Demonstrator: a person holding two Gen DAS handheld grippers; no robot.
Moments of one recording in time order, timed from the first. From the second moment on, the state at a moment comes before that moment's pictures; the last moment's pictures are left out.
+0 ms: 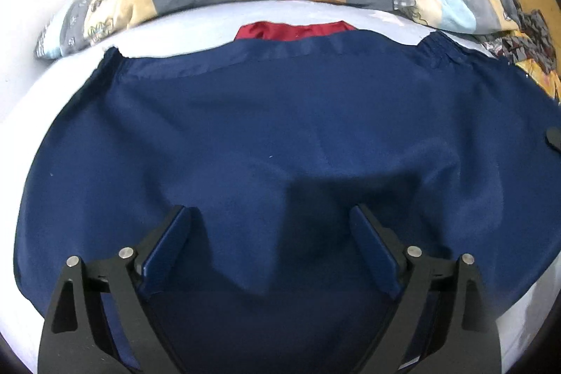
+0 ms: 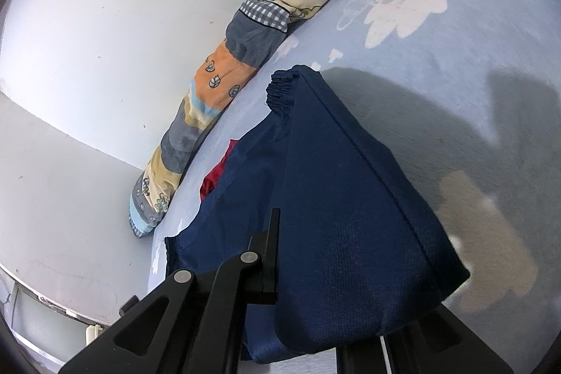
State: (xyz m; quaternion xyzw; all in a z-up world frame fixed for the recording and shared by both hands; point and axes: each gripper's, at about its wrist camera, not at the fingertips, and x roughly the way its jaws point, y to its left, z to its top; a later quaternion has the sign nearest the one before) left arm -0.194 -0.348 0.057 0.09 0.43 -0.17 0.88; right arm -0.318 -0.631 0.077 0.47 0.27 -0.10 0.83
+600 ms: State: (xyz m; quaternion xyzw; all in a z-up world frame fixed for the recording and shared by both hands) left arm -0.183 -0.347 0.062 0.08 0.41 -0.14 0.90; right arm -0.319 -0.633 0.082 0.47 0.27 -0.09 0.83
